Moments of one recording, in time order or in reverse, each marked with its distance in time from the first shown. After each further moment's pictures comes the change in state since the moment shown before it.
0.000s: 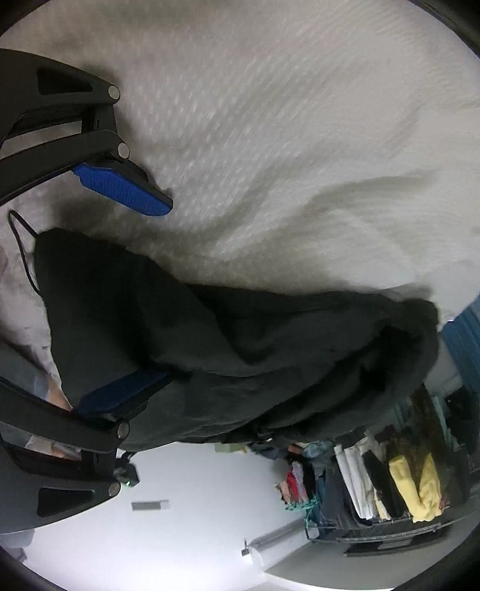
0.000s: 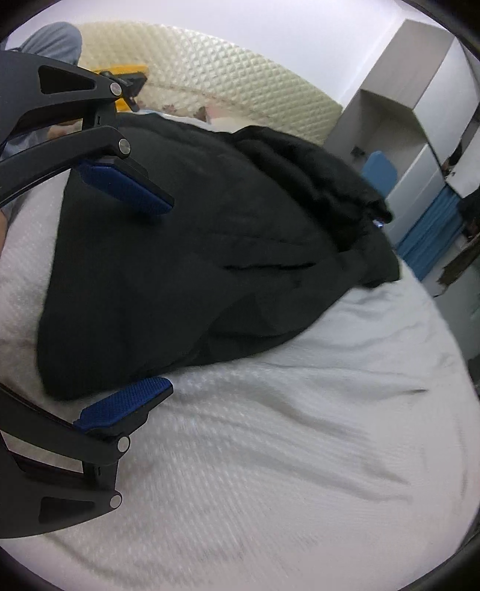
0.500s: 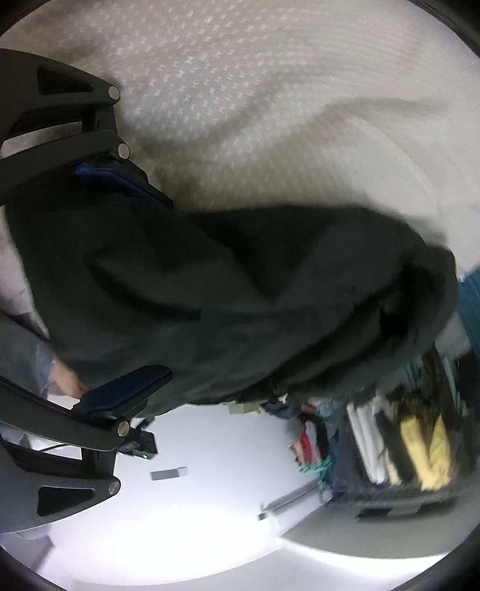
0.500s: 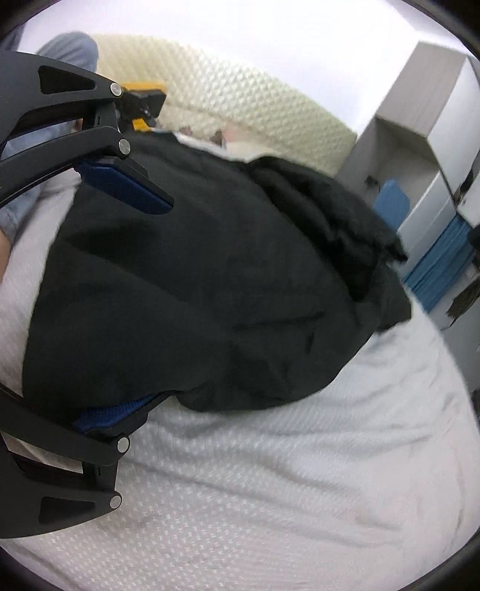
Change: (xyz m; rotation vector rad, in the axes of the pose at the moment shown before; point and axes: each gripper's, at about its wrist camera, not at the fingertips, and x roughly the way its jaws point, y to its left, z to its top) left arm 0.023 -0.025 0.009 0.027 0.017 -0.149; right arm 0.010 0.013 -0.002 -0.024 0.031 0.054
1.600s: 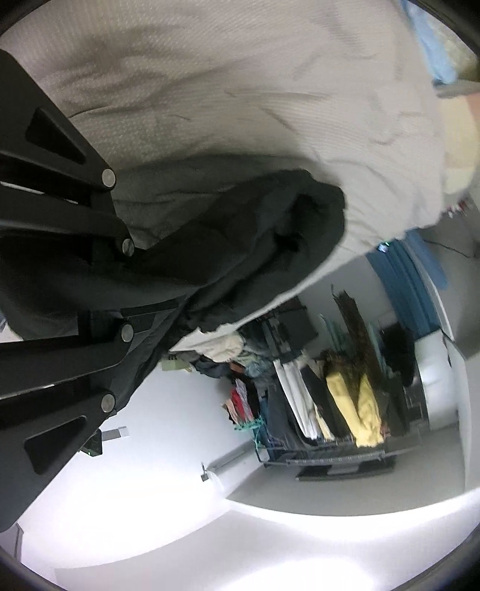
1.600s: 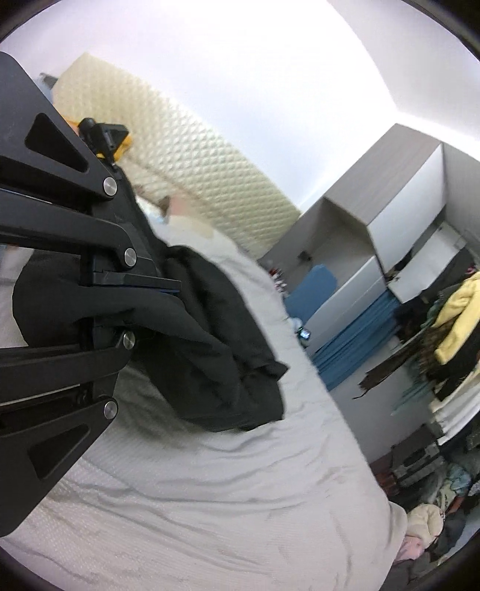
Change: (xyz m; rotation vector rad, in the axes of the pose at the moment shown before) left arm -0.125 -0.110 -0.020 0.002 -0.310 -0.132; right arm -0.146 0.148 0.017 -0.172 -0.351 0.236
